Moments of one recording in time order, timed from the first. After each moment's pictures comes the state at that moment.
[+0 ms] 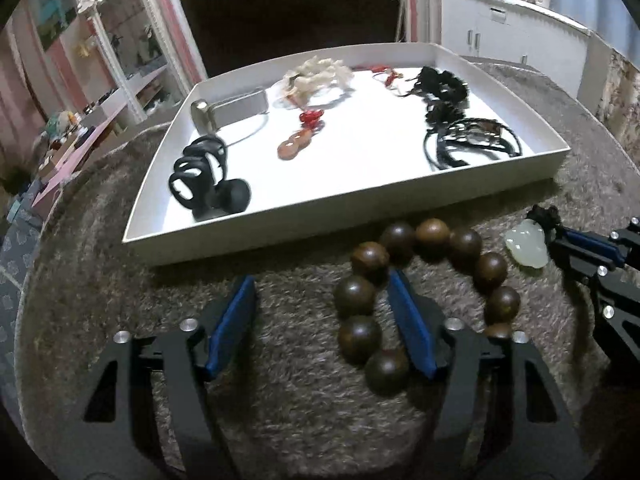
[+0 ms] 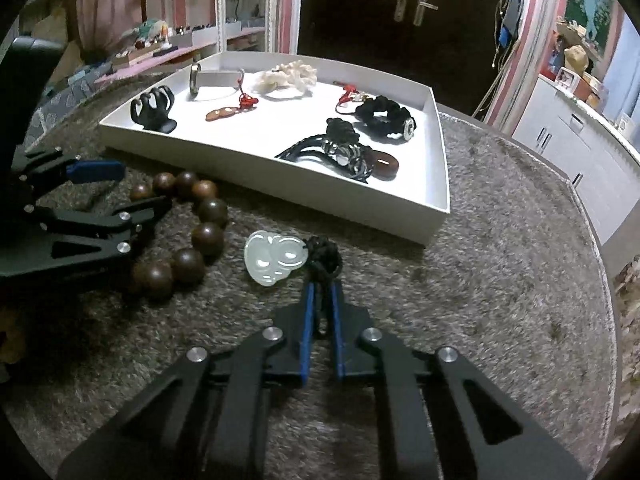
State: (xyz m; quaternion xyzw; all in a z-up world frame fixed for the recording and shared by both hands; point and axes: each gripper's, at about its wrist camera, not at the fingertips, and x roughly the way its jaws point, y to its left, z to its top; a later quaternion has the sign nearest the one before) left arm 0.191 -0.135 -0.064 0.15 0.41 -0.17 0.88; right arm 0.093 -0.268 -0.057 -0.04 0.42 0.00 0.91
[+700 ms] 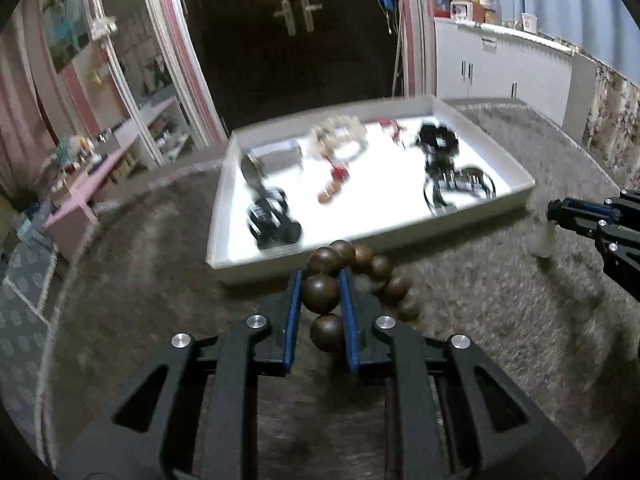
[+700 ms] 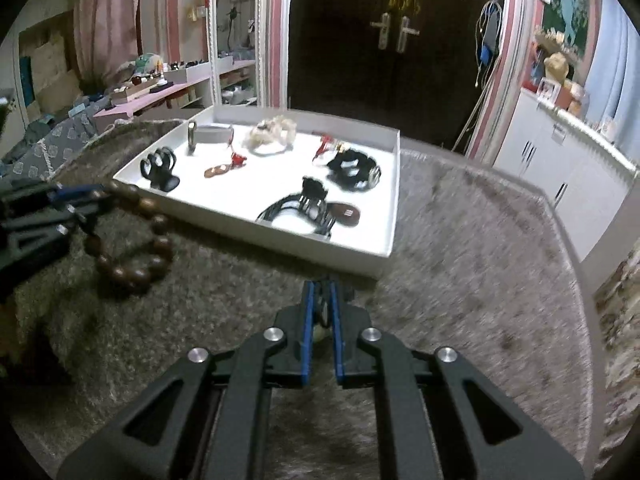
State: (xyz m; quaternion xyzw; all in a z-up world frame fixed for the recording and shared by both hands) left arm 0.161 -0.088 0.001 0.15 0.35 -0.17 0.91; right arm 0.074 -0.288 -0.002 -0.03 0.37 -0.01 0.93
